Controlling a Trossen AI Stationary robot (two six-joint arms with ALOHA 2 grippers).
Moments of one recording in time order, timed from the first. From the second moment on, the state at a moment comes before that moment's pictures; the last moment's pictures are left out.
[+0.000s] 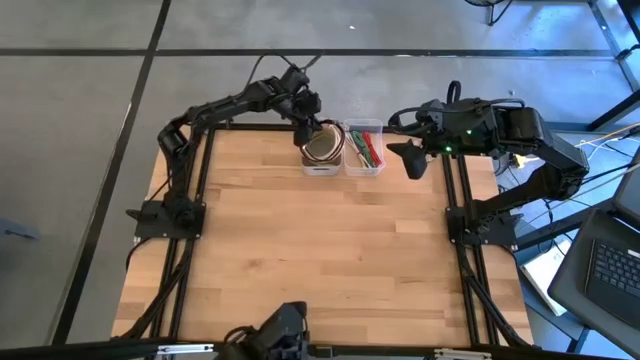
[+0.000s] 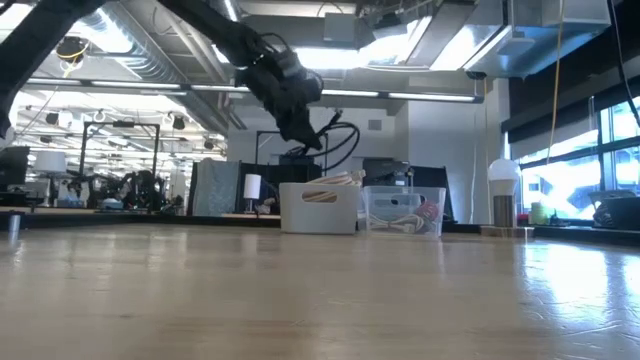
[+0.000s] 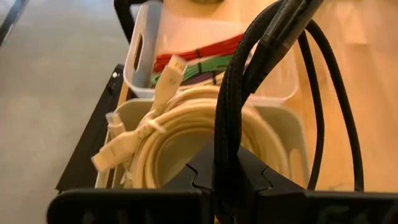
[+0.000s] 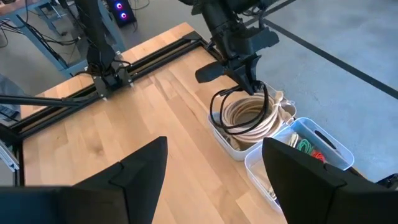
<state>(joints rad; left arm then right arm) 0.73 1.93 1.65 -0.62 0.46 0.48 -0.03 1.30 1.86 -1.19 0.32 0.44</state>
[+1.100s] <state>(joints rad) 0.75 2.09 1.65 -0.54 0.43 0.51 -0.03 1.30 1.86 -1.19 0.35 0.47</state>
